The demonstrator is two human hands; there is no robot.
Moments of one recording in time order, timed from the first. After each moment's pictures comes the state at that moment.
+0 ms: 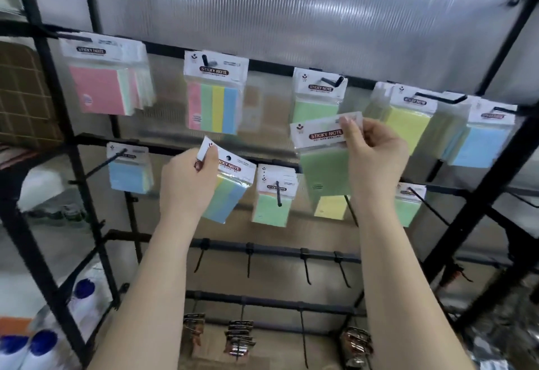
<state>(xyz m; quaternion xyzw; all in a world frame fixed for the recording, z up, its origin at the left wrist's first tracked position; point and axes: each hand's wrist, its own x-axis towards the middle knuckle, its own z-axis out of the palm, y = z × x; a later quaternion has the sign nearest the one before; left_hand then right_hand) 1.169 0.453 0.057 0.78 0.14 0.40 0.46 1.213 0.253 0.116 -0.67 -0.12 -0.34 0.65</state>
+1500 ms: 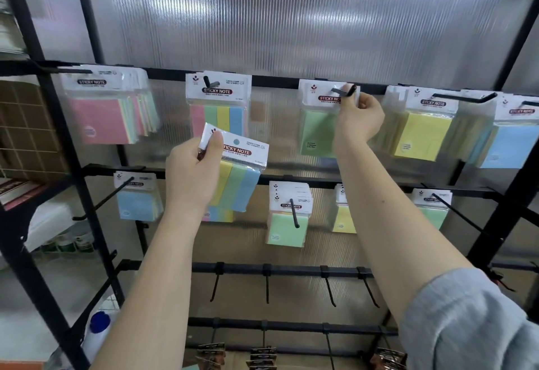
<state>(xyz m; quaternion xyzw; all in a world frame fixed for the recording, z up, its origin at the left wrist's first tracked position) 1.199 0.474 0.087 0.74 0.06 0.44 0.51 1.335 0.302 0.150 -0.58 0.05 -0.31 0.75</state>
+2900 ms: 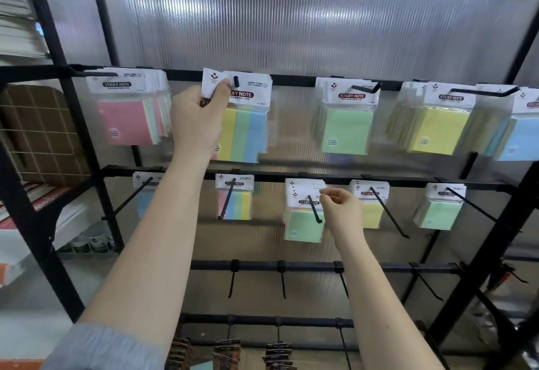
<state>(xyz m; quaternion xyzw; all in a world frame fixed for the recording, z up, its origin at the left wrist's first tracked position) 1.228 0.520 0.135 0.68 -0.01 0.47 0.57 1.275 0.312 0.006 -0.76 0.03 -0.12 0.64</state>
